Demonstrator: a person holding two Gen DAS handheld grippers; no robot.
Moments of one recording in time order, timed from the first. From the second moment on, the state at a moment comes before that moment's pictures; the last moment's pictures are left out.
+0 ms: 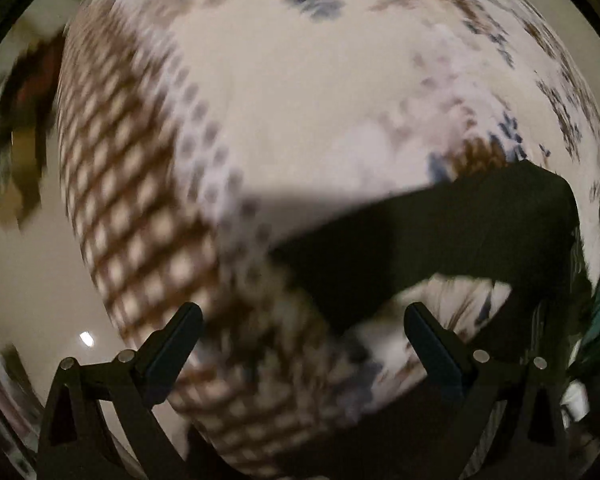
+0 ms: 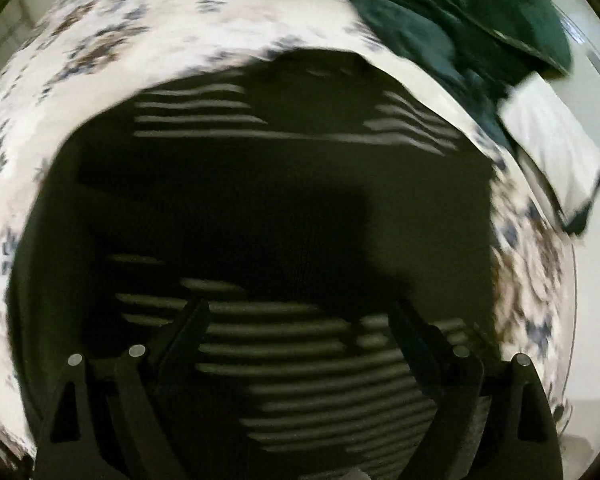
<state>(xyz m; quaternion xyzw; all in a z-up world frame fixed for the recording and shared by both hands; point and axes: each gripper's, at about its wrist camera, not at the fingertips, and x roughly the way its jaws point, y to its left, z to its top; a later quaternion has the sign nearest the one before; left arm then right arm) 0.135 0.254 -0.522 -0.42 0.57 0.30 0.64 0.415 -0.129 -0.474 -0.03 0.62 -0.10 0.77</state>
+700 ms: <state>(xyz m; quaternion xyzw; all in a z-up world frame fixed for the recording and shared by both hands) 0.156 0.332 -0.528 -0.44 0.50 0.43 0.61 0.379 -0.218 -0.513 -0.01 0.67 -0.08 0.74</state>
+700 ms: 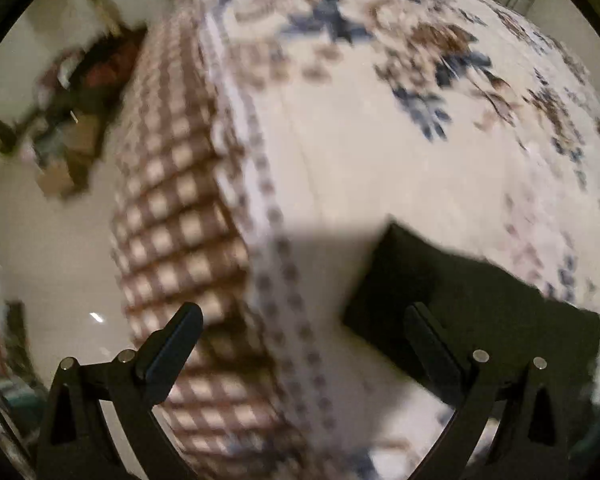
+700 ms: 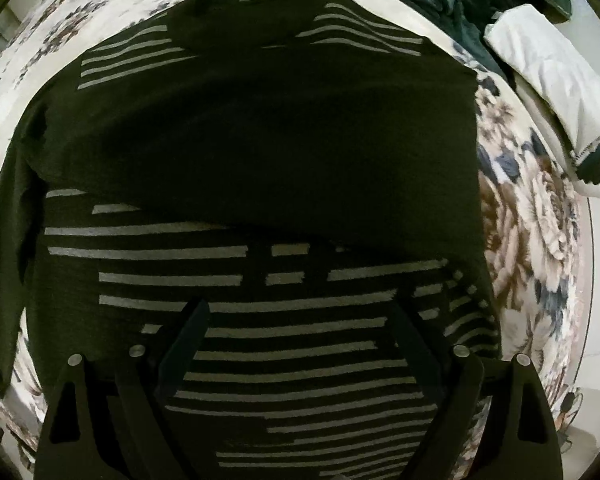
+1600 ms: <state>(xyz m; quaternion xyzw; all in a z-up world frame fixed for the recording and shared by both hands) 0.419 0.120 -0.400 -0.21 0.43 0.16 0.86 0.389 -0.271 -0.500 0.01 0.65 -0.11 0.75</state>
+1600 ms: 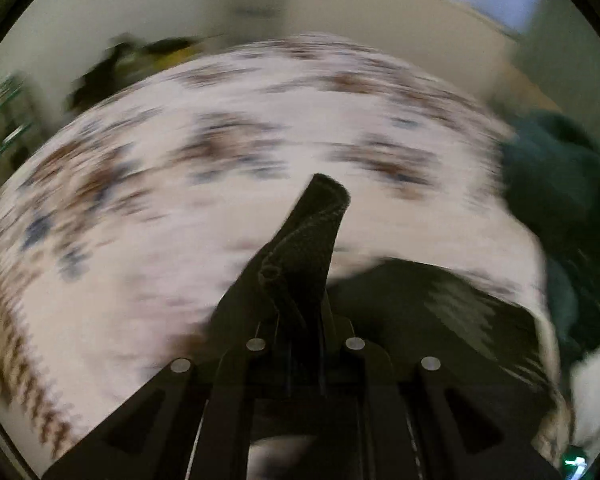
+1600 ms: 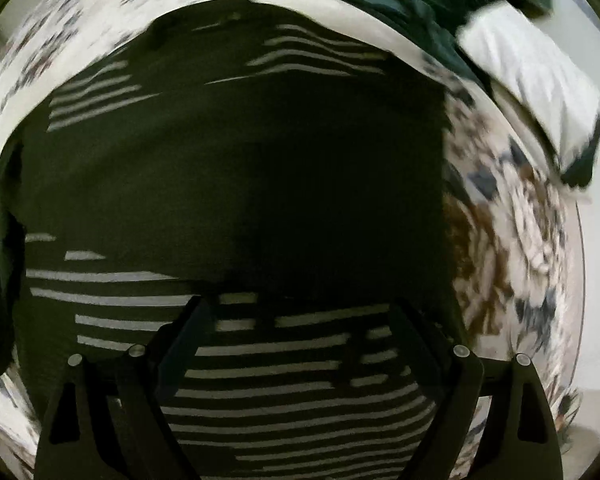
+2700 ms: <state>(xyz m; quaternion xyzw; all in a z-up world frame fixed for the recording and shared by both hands) 0.472 0.079 -0.462 -0.10 0.53 0.23 0.81 0.492 -0.411 -0.519 0.22 0.64 0.00 0.73</state>
